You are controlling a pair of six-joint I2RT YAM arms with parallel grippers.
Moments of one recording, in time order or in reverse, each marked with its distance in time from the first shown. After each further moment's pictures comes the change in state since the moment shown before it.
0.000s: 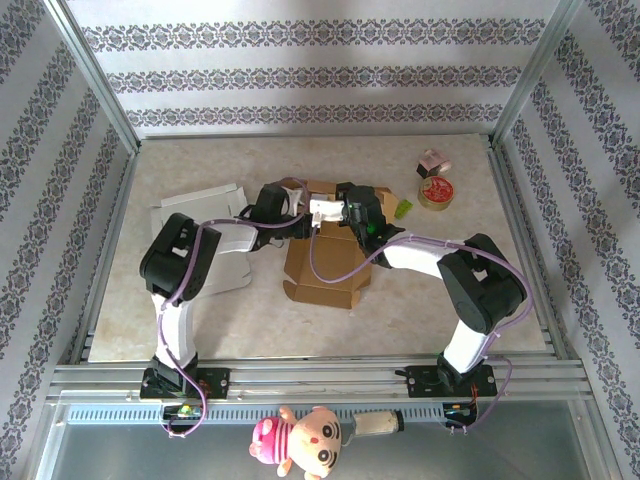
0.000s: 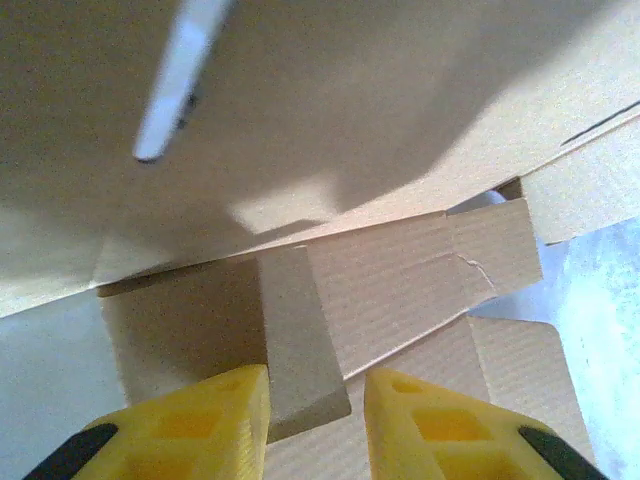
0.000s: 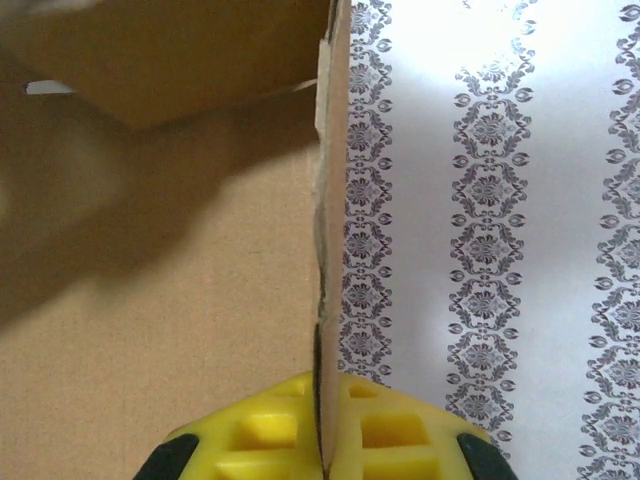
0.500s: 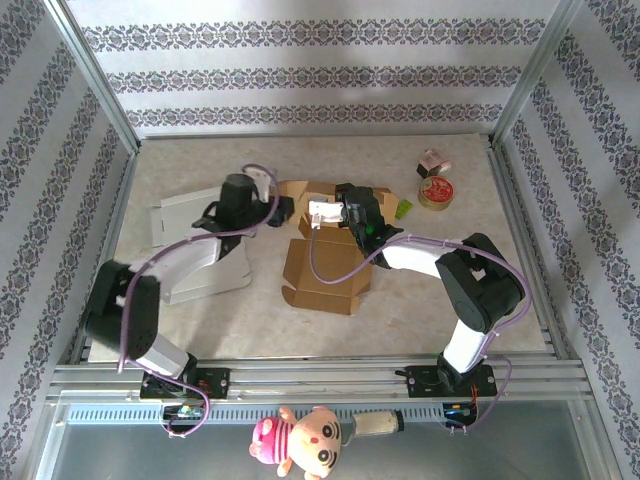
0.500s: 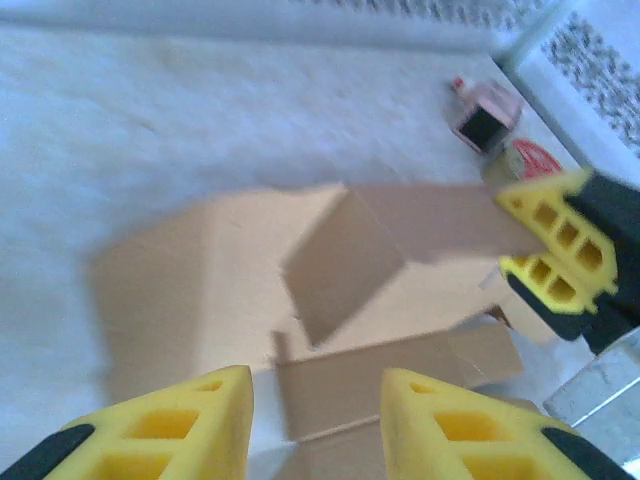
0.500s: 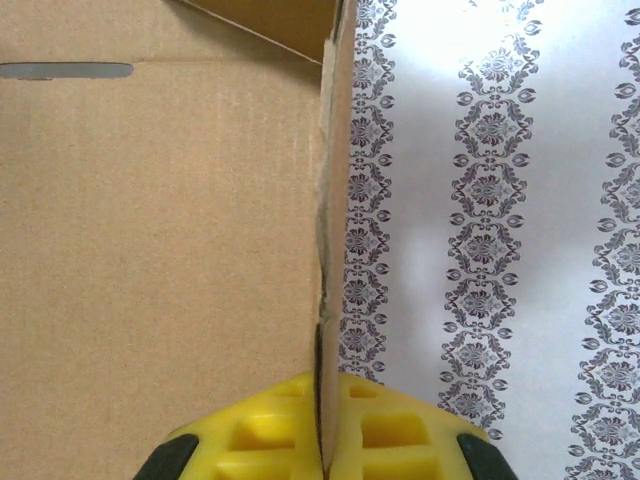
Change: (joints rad) left arm 0.101 -0.523 -0.135 -0.166 -0.257 0.162; right arm 0.000 0.002 0.000 0.003 0.013 -0.031
